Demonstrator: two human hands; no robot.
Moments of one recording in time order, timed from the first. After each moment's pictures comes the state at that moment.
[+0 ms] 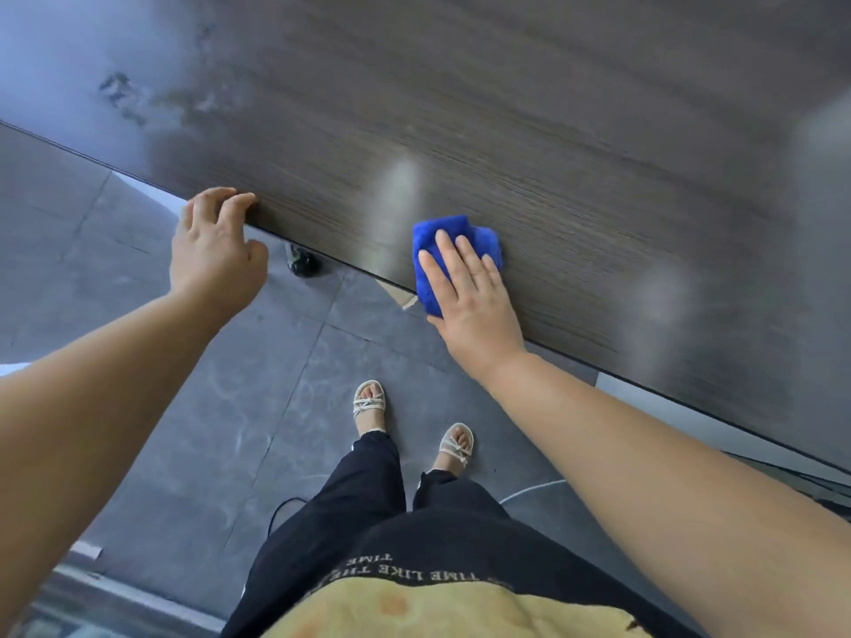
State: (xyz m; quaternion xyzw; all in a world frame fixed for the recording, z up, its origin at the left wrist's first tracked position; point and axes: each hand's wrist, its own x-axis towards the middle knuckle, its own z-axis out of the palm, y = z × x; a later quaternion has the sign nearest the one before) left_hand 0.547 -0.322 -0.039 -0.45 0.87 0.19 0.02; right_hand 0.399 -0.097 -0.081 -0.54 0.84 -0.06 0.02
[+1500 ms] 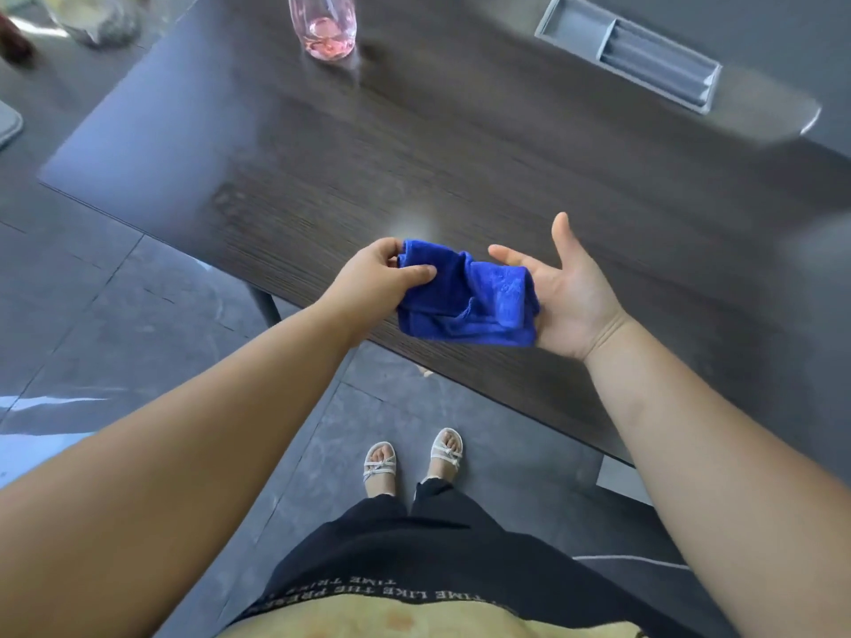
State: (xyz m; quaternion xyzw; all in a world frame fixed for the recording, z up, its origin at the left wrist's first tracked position) left_hand 0.465 -0.334 0.018 -0.40 0.61 0.68 -0.03; right_hand 0.321 -0.185 0.034 0.08 0.53 -0.58 0.62
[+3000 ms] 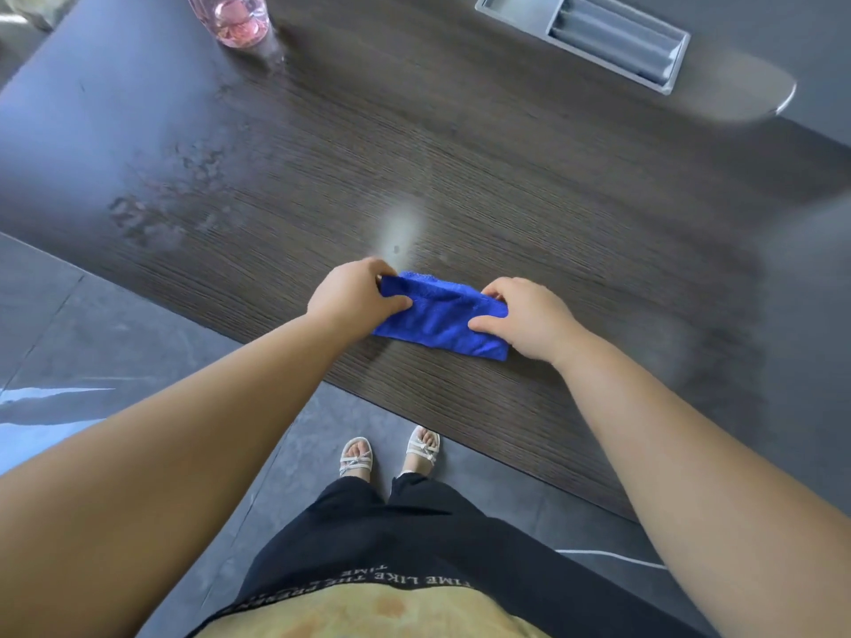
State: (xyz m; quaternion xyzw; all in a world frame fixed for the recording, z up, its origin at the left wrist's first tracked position) left_hand 0.387 -0.302 -0.021 -0.40 0.84 0.36 0.11; right_hand 0.243 -0.138 -0.021 -0.37 0.87 -0.09 0.33
